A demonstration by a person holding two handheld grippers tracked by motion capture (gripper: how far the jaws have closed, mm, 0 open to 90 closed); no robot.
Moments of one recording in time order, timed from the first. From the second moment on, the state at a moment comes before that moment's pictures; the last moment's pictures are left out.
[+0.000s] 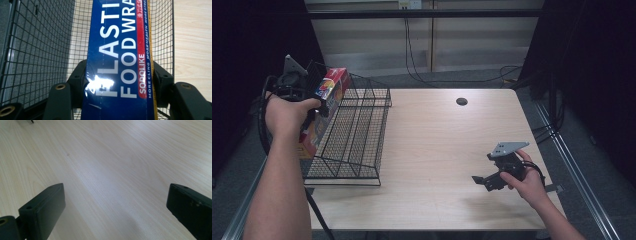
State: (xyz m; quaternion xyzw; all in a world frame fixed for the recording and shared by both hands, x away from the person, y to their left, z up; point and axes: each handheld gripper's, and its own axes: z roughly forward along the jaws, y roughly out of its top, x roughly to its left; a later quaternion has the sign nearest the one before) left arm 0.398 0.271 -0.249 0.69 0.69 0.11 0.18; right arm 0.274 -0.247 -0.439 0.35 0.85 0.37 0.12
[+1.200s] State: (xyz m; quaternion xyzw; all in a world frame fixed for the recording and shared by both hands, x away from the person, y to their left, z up) left arm 0.401 0.281 -0.273 0.68 0.71 0.11 0.15; right arm 0.274 -0.247 -0.439 0.35 0.85 0.37 0.12
